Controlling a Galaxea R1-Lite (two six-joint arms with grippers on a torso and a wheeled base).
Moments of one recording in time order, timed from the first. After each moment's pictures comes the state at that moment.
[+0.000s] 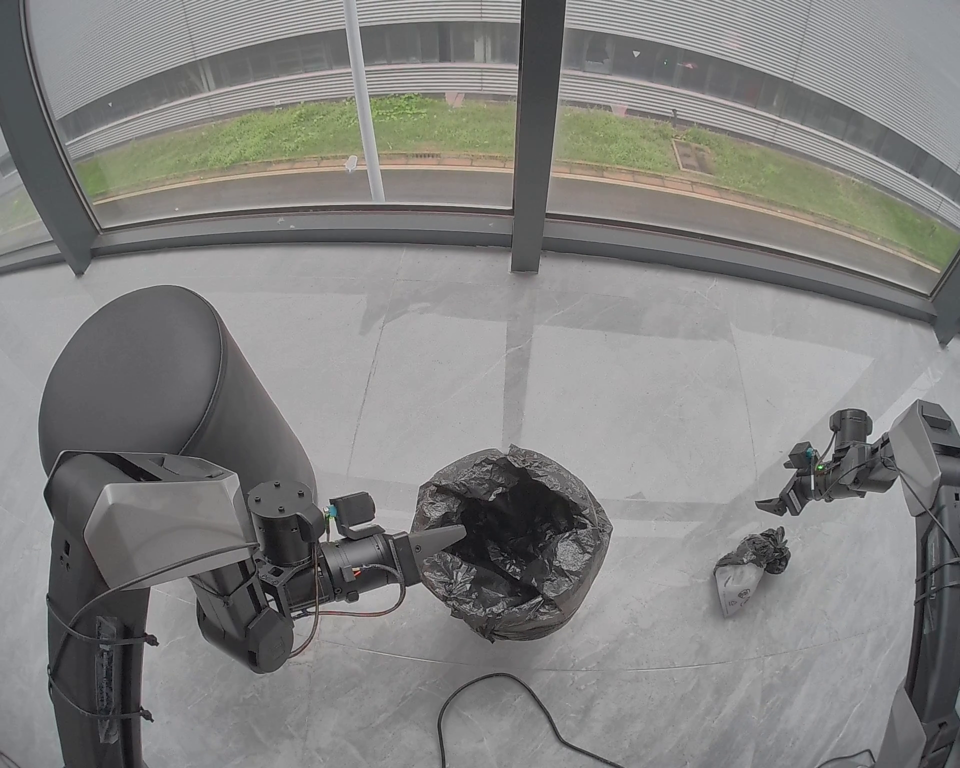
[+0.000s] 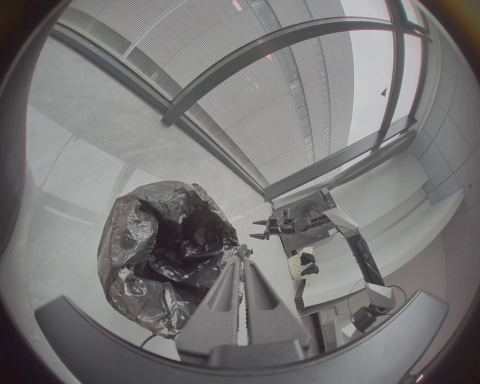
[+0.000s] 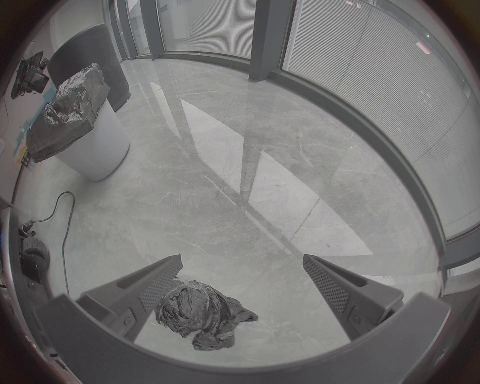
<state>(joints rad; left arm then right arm) -0.38 2.39 -0.71 -1.54 -0.66 -0.57 -0.35 2.72 -1.76 -0.15 0.46 -0.89</state>
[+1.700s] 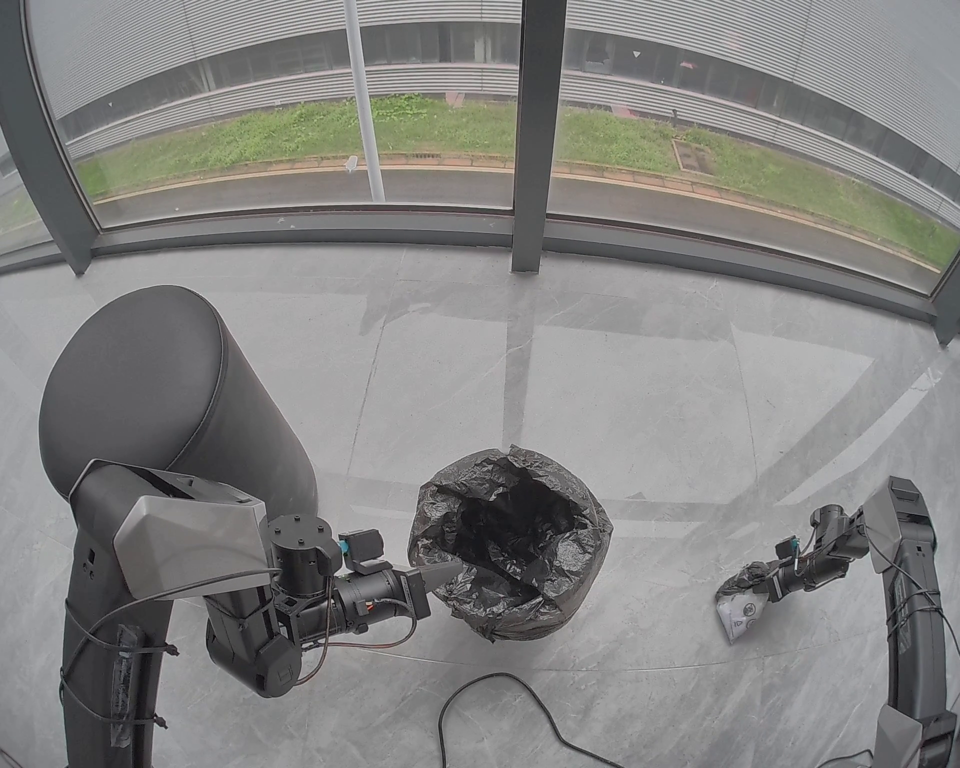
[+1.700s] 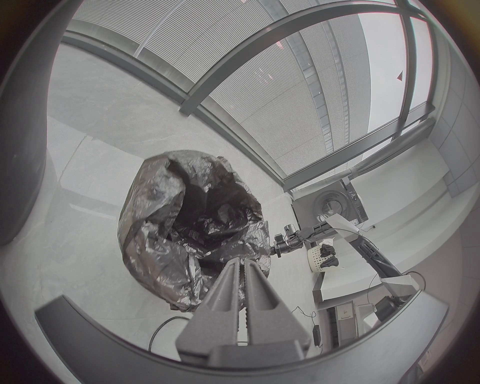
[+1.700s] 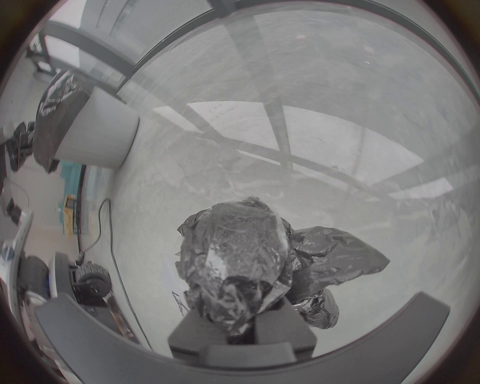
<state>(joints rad) -0.42 2.45 -0.64 -1.54 -0.53 -0.49 -0.43 3.10 -2.00 0.20 0.58 -0.76</state>
